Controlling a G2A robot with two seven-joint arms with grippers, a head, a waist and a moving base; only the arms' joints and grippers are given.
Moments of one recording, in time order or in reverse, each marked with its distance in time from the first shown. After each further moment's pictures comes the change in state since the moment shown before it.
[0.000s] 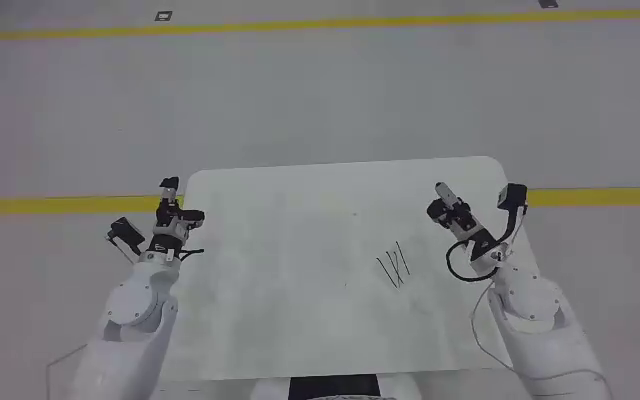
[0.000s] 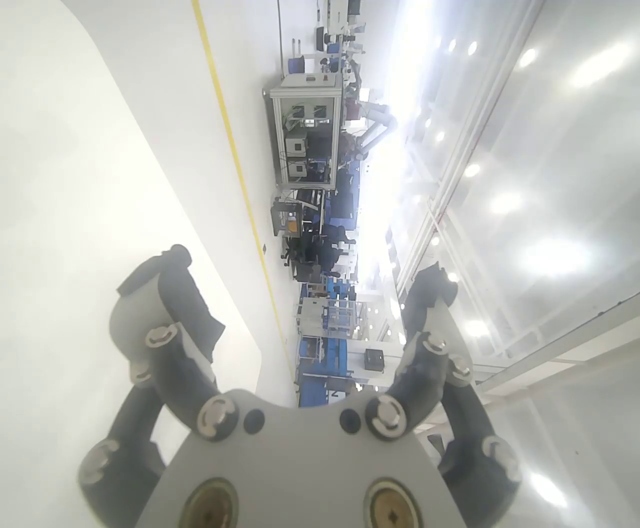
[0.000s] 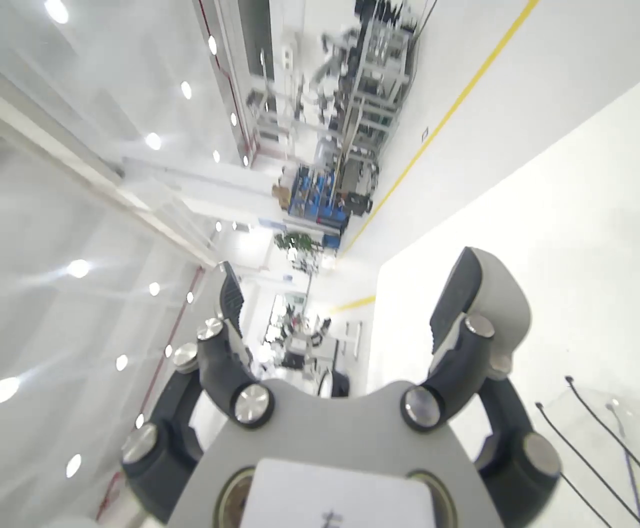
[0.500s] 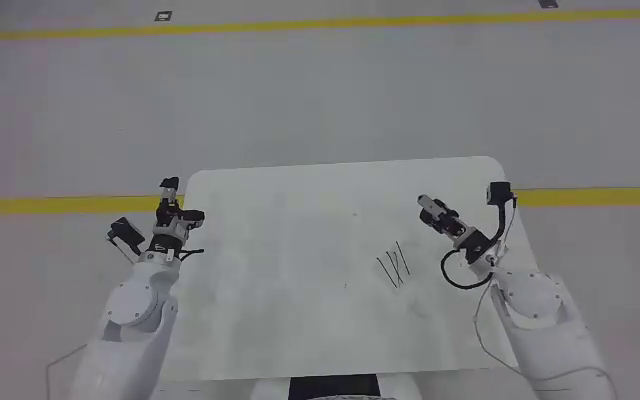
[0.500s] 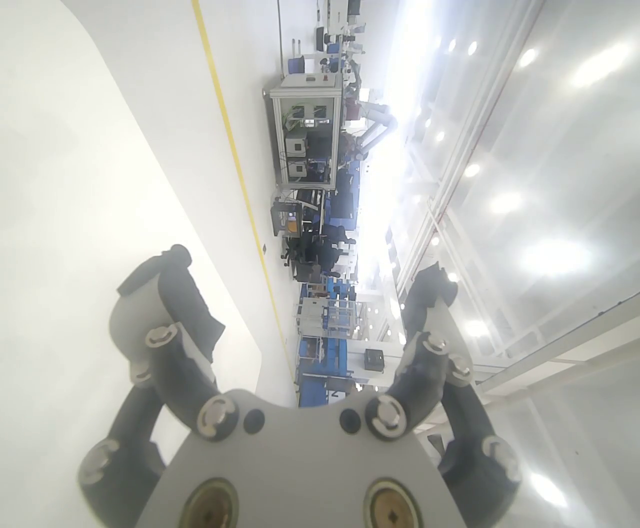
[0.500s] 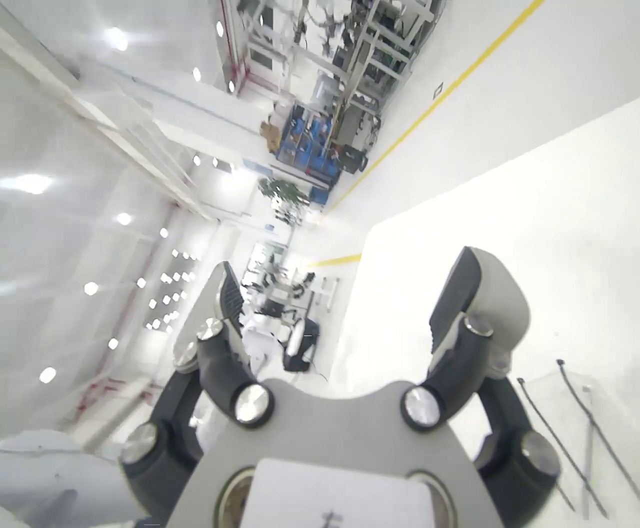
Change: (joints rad) left arm 0.000 0.000 0.000 0.000 0.000 0.000 0.000; right arm 0.036 0.018 0.023 0.003 -0.147 -0.047 0.149
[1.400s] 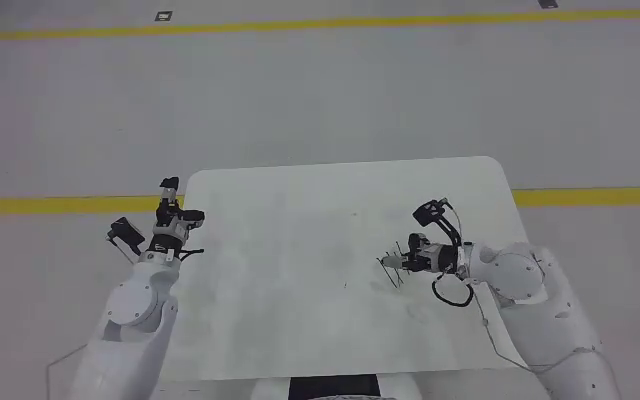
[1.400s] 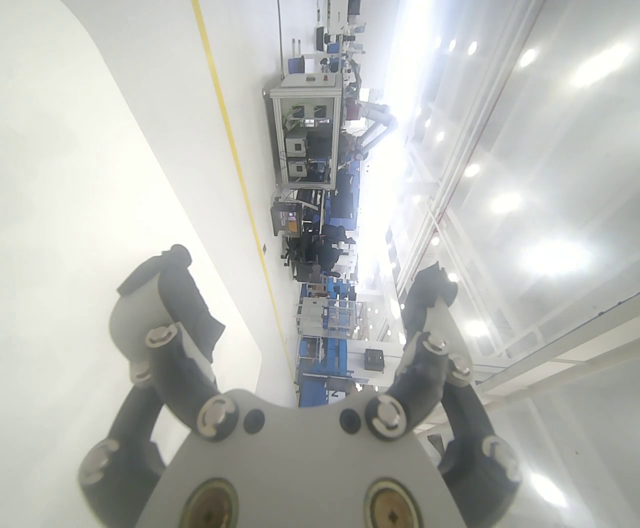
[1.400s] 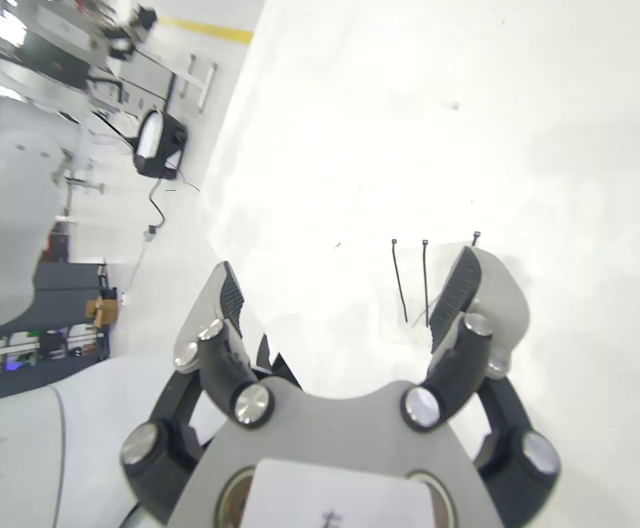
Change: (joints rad) left arm 0.000 0.000 0.000 0.000 0.000 0.000 0.000; right arm 0.155 0.048 -0.139 0.017 -0.409 -0.056 0.534
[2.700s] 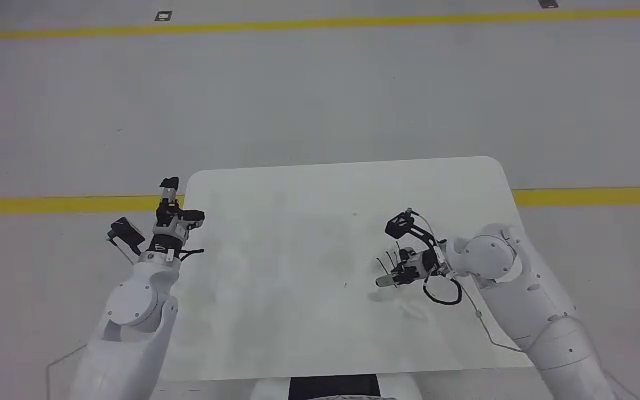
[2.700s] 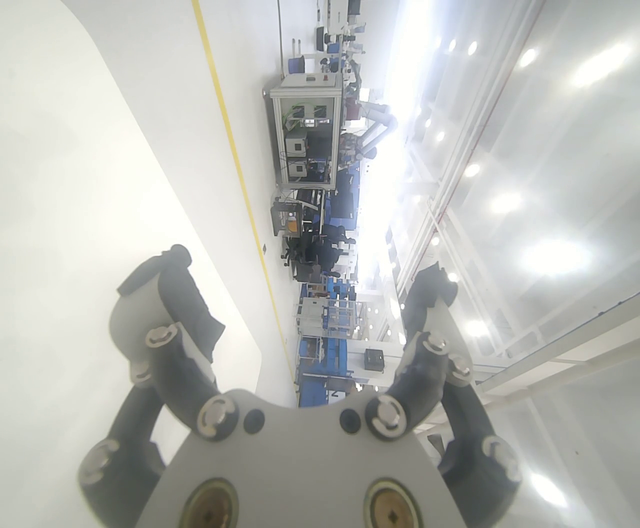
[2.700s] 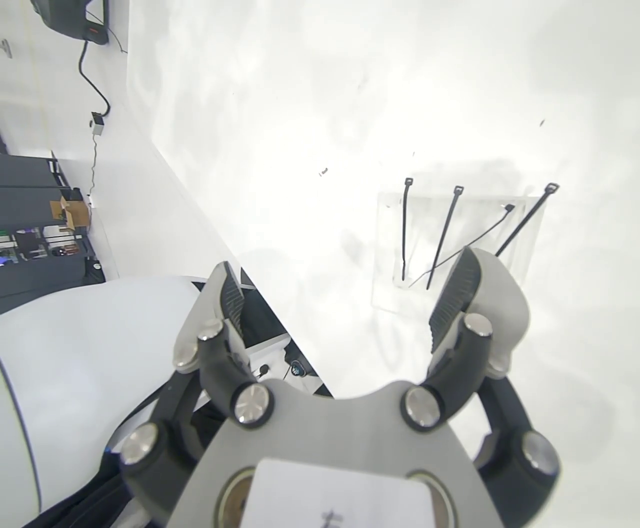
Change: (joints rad) left arm 0.000 0.000 0.000 0.000 0.000 0.000 0.000; right arm 0.173 0.017 -0.199 0.165 0.019 0.003 0.177
